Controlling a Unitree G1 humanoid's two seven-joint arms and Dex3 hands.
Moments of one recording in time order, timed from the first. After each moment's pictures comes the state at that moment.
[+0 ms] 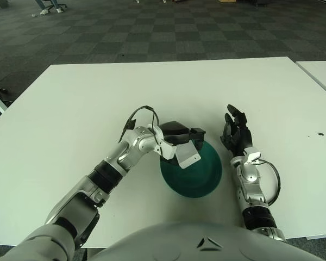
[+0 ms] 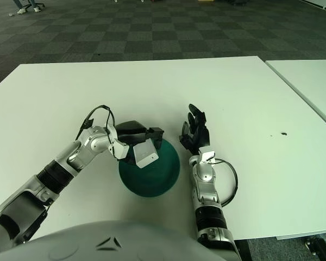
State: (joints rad) left arm -0.39 0.31 -0.58 0.13 0.57 -0.35 -0.56; right arm 0.02 0.03 -0.06 0.37 0.01 -0.40 -0.06
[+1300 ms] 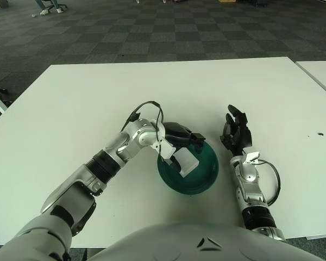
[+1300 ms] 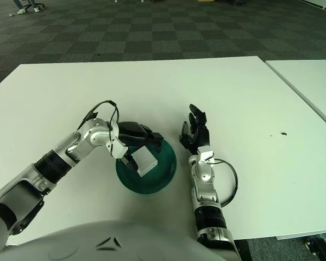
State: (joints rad) left arm -0.51 0.38 -0.63 0.12 0.56 -0.45 -0.78; right arm 0.02 0.03 -0.05 0.37 -0.03 -0.39 -0.12
